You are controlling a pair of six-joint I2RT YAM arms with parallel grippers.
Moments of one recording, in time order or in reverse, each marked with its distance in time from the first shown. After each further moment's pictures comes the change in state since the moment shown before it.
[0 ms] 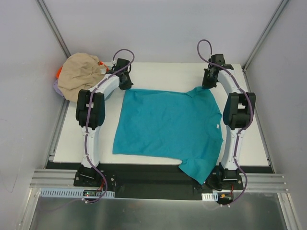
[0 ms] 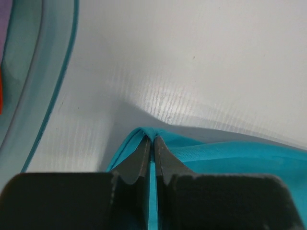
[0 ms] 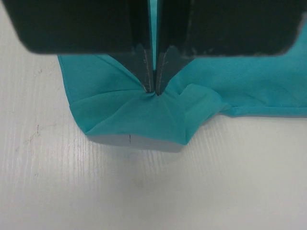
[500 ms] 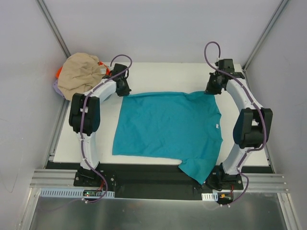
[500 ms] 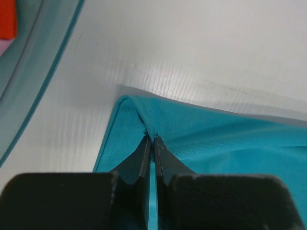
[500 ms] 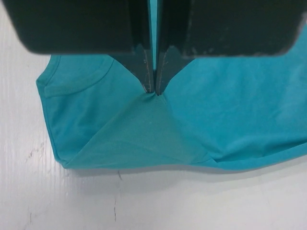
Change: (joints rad) left arm 0.000 -0.145 -0.202 0.020 0.024 -0.018; right arm -0.001 -0.397 -0.383 0.050 -0.068 0.080
